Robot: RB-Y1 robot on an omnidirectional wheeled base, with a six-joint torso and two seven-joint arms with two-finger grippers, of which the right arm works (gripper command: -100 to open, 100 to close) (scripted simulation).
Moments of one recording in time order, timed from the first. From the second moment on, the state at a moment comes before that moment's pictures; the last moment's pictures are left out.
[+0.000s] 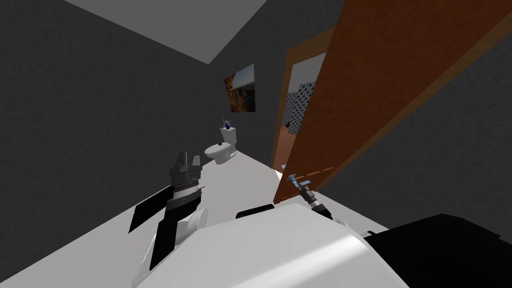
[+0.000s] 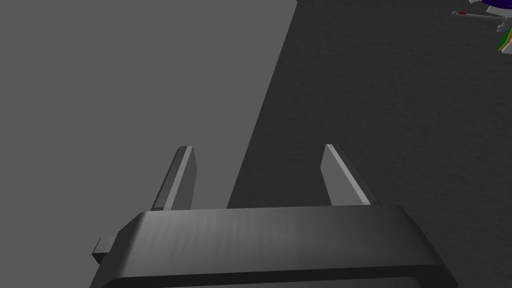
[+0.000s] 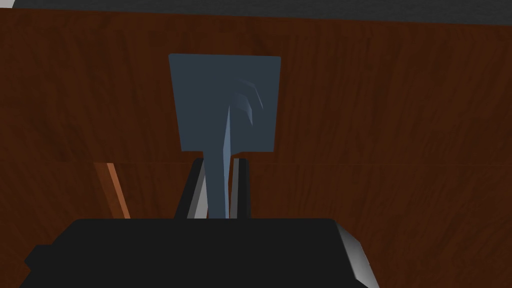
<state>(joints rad) 0.14 -0.48 0.04 -0.41 0.04 -1.34 -0.49</state>
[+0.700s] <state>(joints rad) 0.10 -0.48 0.09 -0.46 0.00 -1.26 -0.47</state>
